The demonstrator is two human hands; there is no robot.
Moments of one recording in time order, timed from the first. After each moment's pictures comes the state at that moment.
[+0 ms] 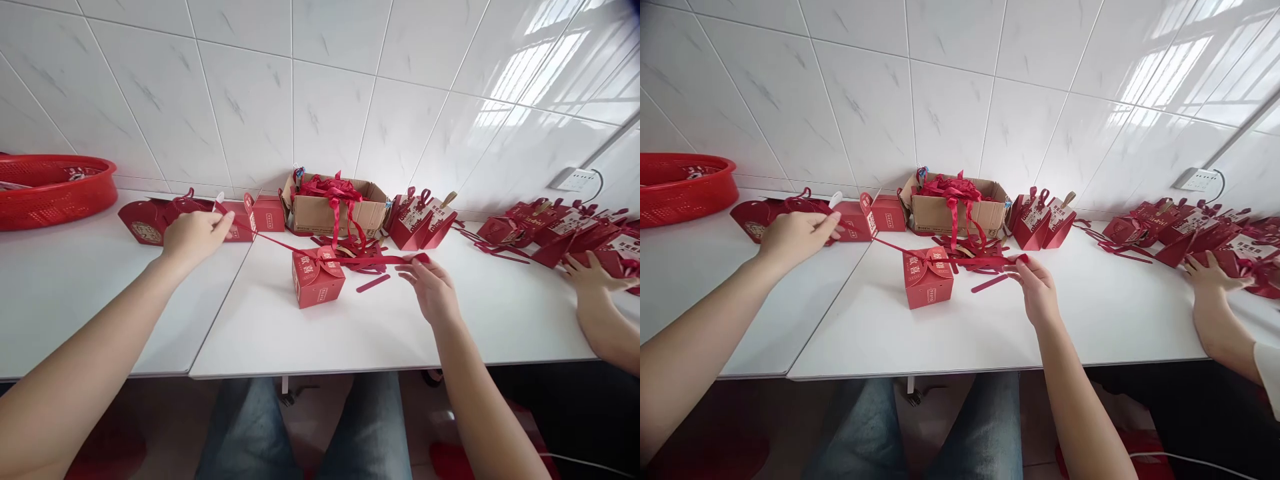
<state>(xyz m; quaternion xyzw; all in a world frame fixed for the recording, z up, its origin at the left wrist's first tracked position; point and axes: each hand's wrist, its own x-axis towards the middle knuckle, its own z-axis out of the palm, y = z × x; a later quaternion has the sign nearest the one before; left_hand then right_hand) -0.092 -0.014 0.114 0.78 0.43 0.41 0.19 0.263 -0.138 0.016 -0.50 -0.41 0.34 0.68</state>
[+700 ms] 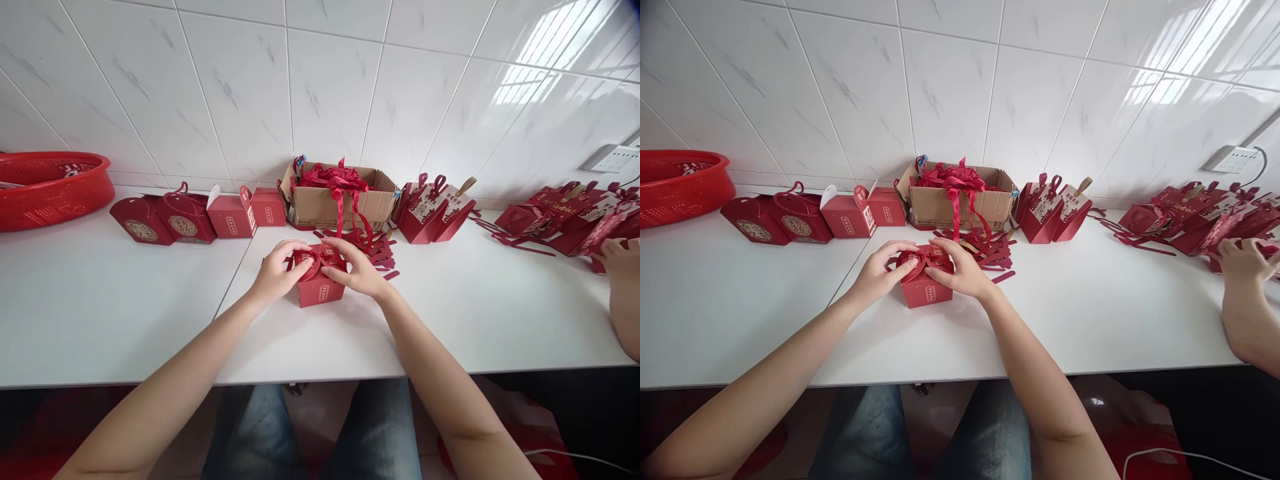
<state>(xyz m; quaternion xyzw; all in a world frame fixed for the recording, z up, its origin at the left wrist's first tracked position) -0.015 -0.020 0.013 0.77 0.38 0.42 0.31 0.185 -0.054 0.005 -0.44 -0.73 0.27 0.45</state>
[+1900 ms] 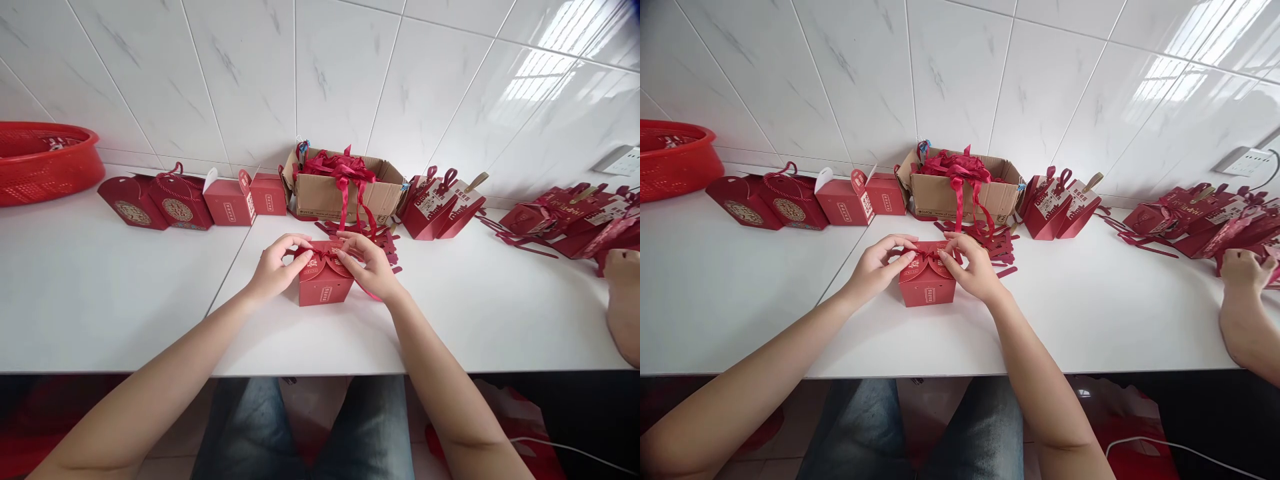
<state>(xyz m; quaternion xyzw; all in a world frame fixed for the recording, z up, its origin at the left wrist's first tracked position) -0.017 -0.025 0.004 0.74 0.37 0.43 0.37 0.191 -0.068 0.002 -0.45 -0.71 0.23 0.49</state>
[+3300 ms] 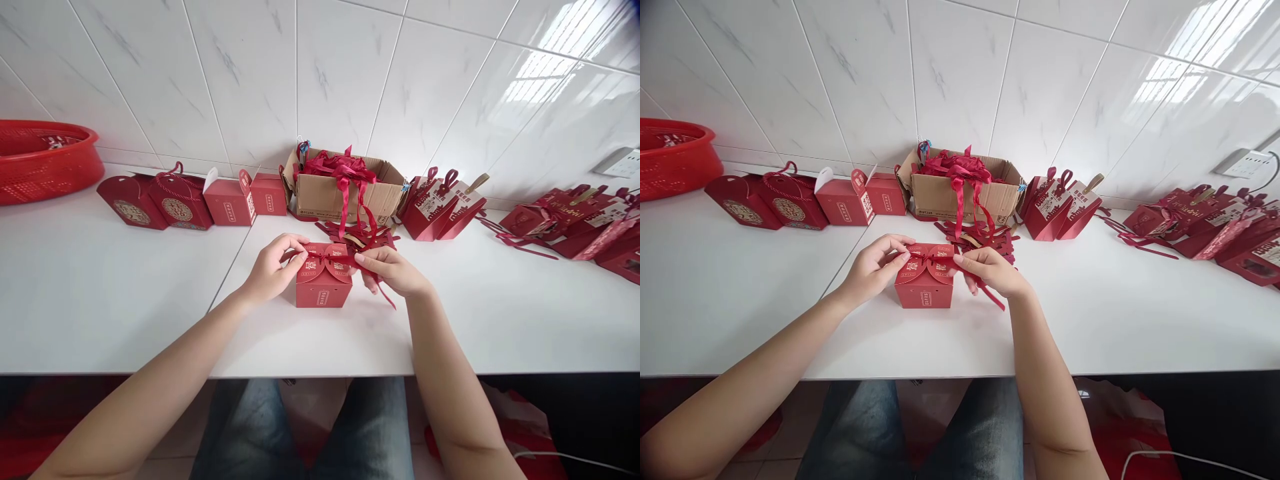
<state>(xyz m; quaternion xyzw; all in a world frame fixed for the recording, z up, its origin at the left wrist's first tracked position) -0.026 -0.024 0.003 0.75 0.35 0.43 0.35 0.223 -0.079 0.028 -0.44 -0.64 0.53 0.35</state>
